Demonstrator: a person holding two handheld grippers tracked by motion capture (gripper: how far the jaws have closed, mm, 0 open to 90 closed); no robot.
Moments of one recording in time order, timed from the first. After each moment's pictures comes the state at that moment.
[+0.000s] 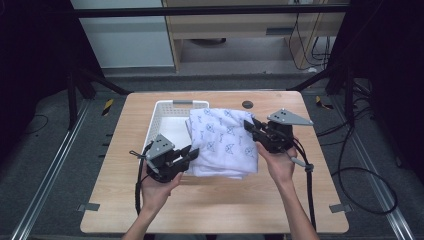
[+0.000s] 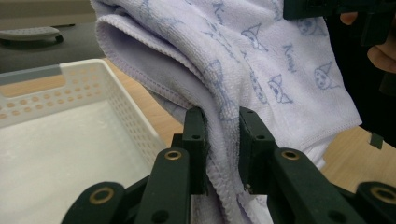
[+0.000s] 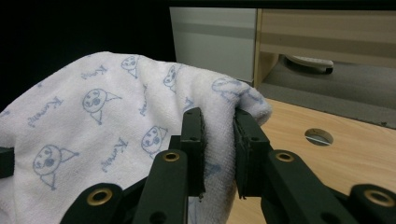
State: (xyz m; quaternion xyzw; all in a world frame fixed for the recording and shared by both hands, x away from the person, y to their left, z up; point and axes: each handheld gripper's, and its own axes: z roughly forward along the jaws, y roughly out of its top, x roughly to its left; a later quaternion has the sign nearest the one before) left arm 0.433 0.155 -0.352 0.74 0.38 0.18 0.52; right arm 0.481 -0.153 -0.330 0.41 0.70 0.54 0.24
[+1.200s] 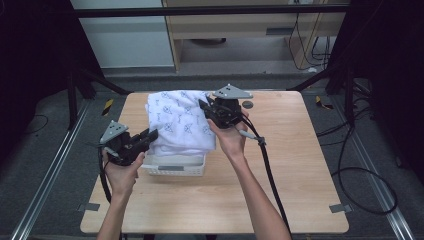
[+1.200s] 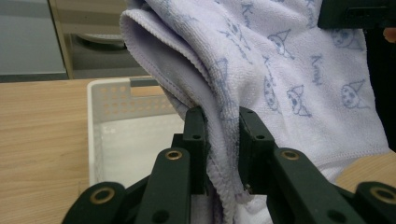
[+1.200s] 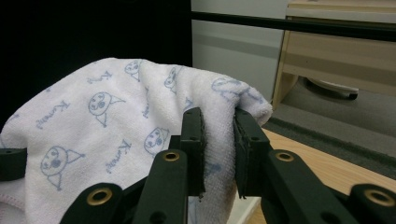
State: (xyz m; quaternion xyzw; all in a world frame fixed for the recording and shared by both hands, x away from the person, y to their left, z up) left arm 0.464 0.248 -0.346 0.67 0.47 0.23 0.53; right arm 0.539 -0.040 -0.307 0.37 0.71 0.55 0.25
